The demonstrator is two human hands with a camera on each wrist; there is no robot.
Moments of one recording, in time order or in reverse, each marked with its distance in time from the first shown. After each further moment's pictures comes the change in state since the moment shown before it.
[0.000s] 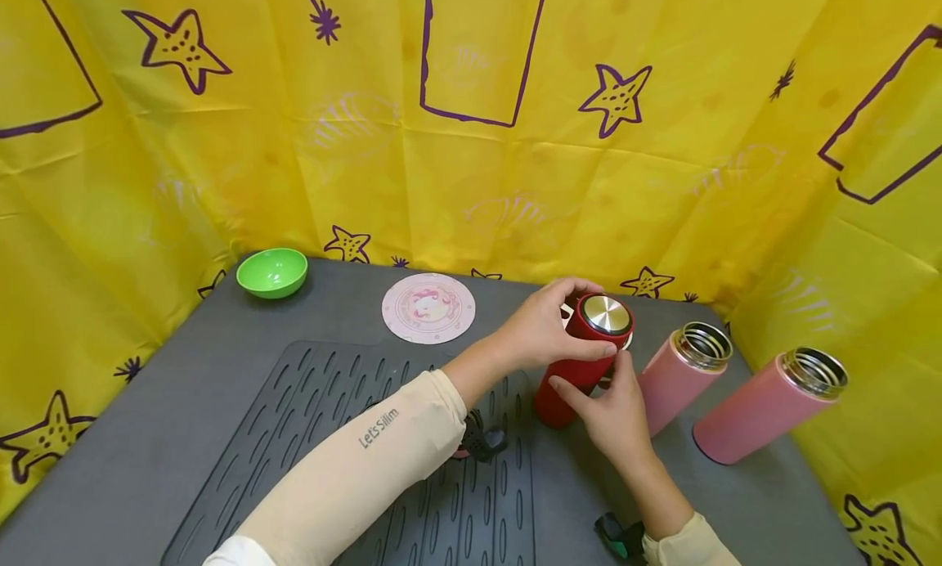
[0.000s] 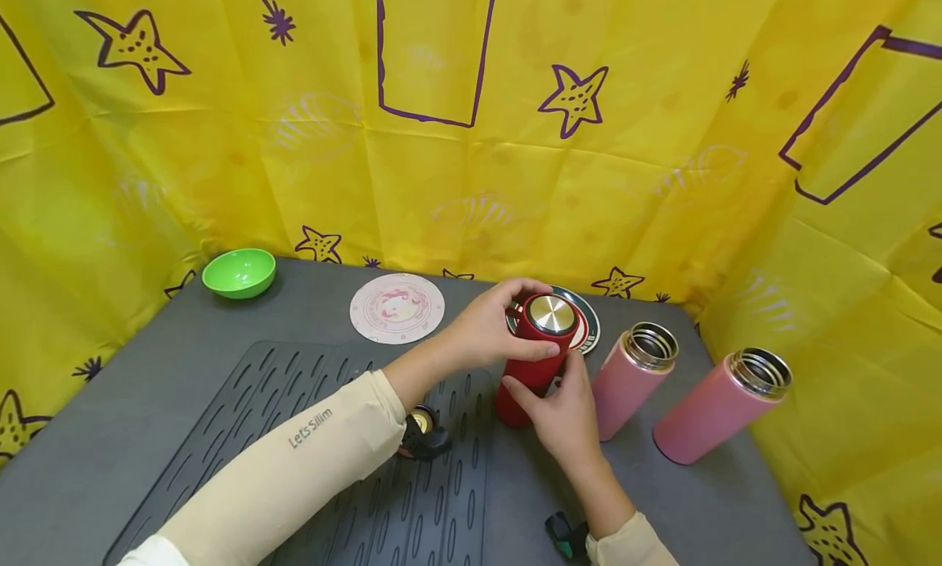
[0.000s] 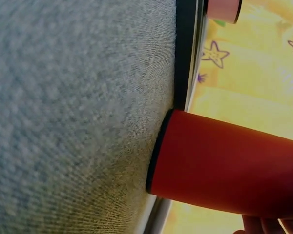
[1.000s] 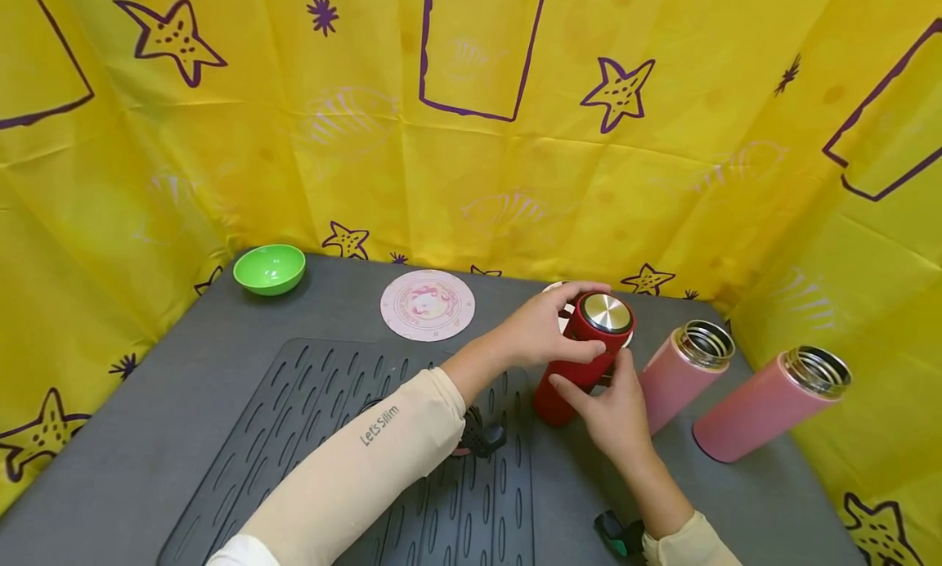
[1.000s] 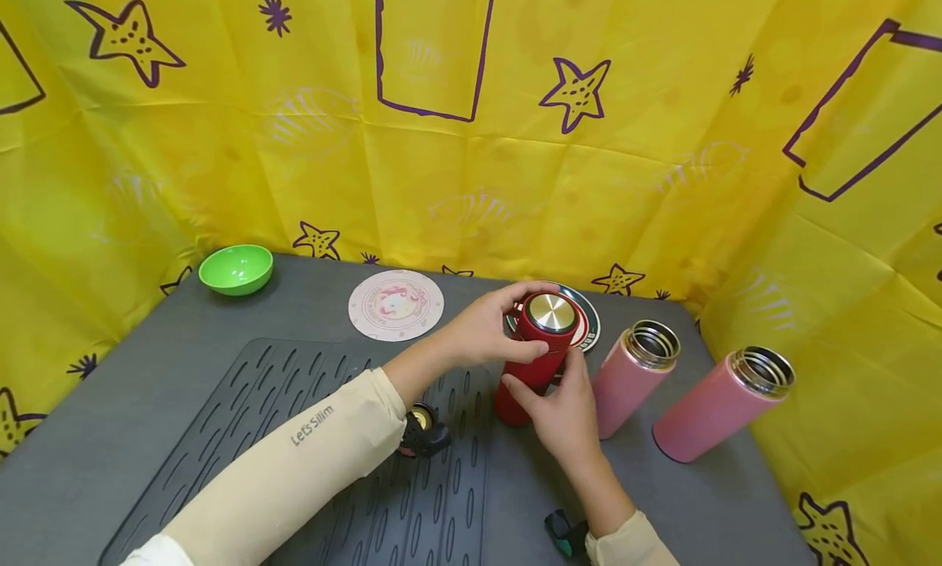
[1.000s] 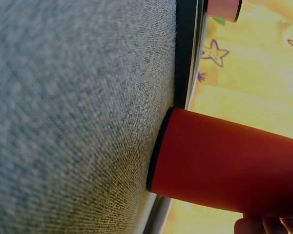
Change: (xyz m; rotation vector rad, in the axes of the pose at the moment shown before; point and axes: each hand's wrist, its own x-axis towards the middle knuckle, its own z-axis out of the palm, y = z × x) left_hand 0.001 -0.010 0.002 -0.076 -0.063 0.019; right_hand 0.001 0.002 0.001 0.003 0.000 -0.018
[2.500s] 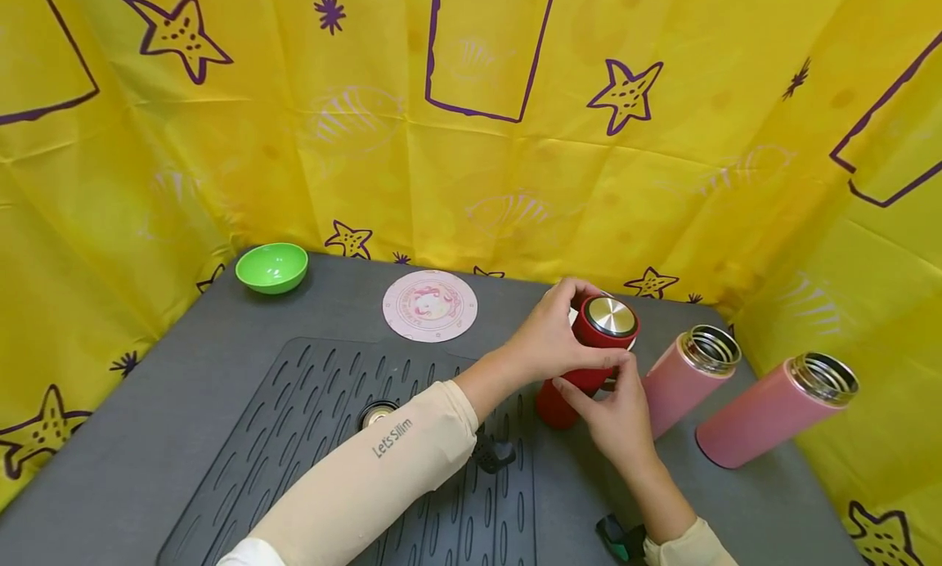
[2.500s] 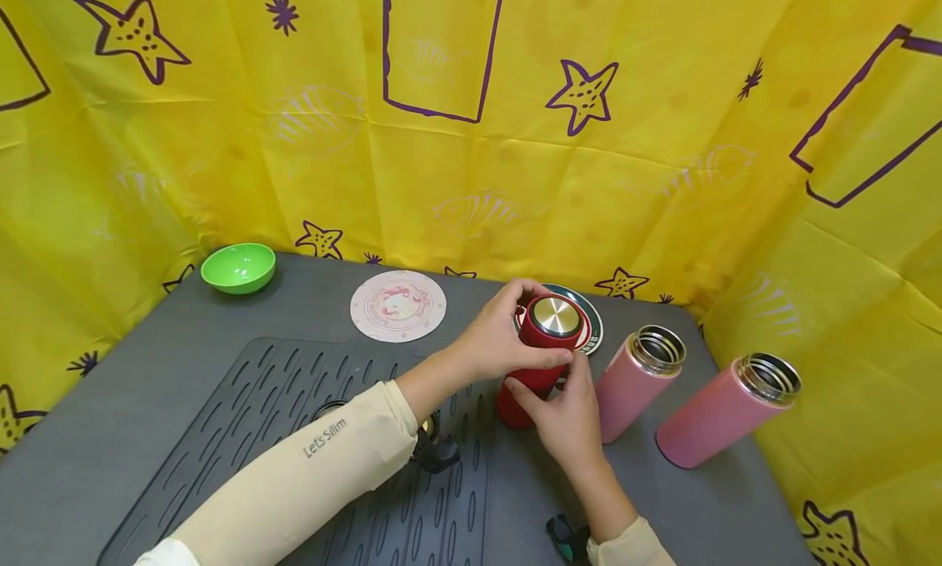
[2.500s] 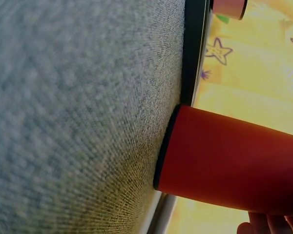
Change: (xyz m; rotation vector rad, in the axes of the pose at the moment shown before) left_hand -0.004 -0.003 0.013 0.064 0.153 0.027; right_hand 0.000 0.001 0.002 -0.020 0.022 0.005
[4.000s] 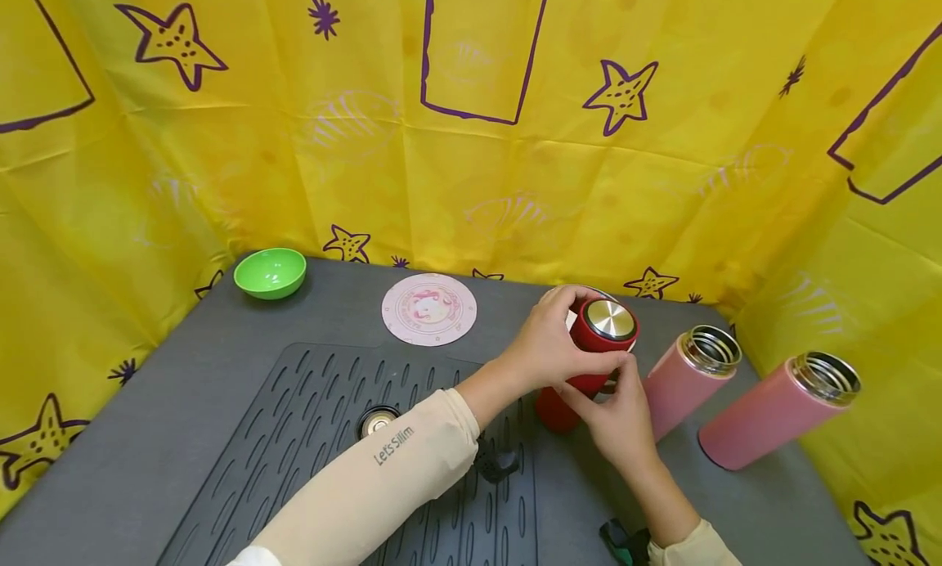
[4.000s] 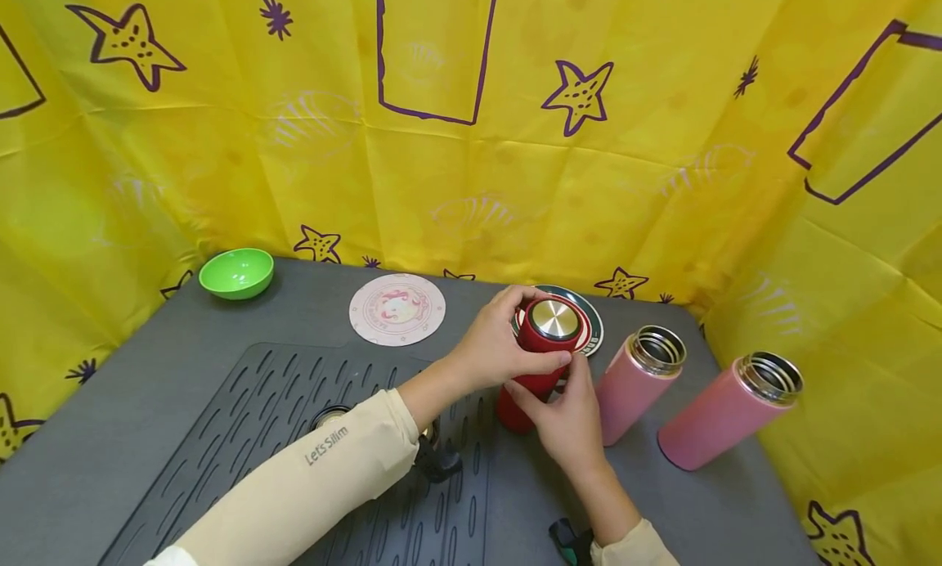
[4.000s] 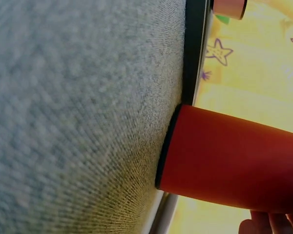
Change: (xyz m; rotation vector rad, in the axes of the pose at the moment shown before) left_hand -0.001 -0.003 0.008 0.125 0.102 0.028; right_hand 0.000 0.002 -0.001 0.029 -0.003 -0.015
